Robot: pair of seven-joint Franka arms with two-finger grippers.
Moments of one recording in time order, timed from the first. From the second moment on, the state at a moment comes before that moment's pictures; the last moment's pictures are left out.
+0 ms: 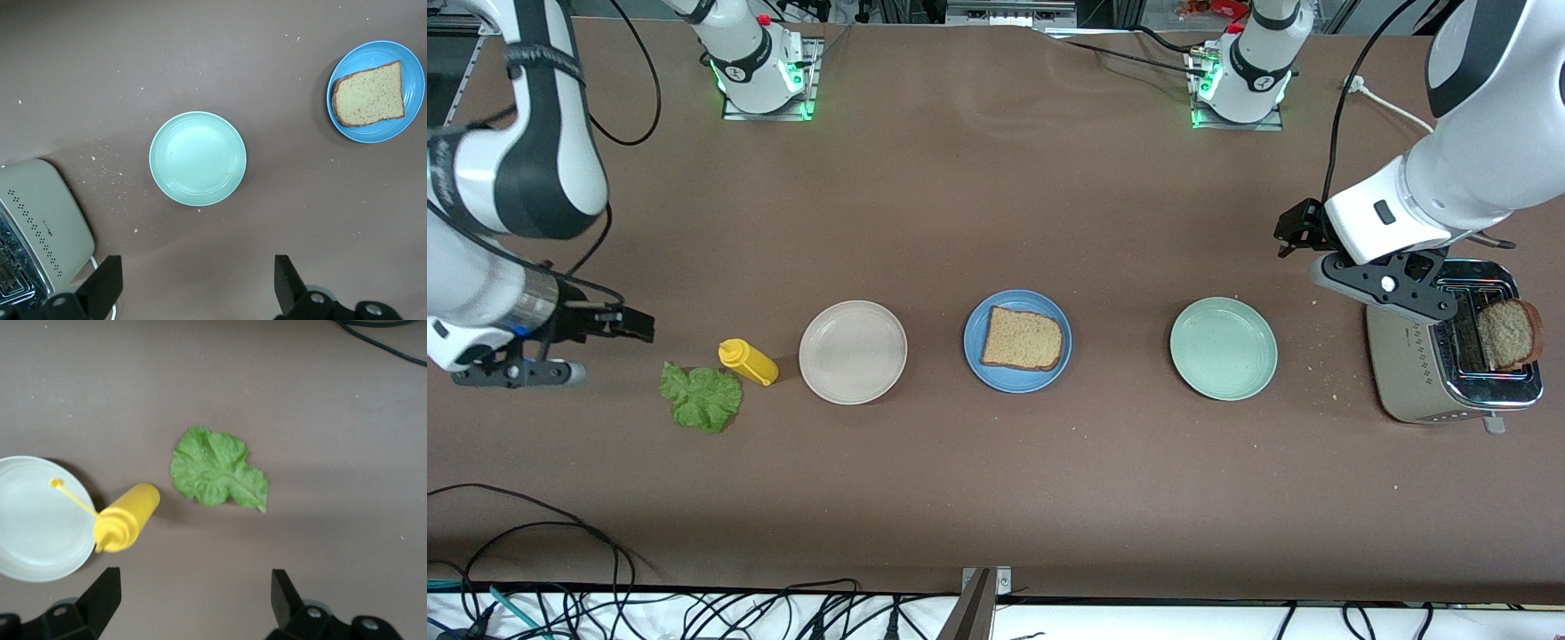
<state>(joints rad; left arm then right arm) 0.02 0.26 -0.27 -1.34 0.06 1.47 0.13 0.14 0.38 -0.14 -1.53 0.01 1.87 -0.02</state>
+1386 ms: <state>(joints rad) -0.11 0.06 -0.04 -1.64 -0.01 1.69 0.19 0.08 0.74 -0.10 -1.72 0.14 2.58 -0.19</state>
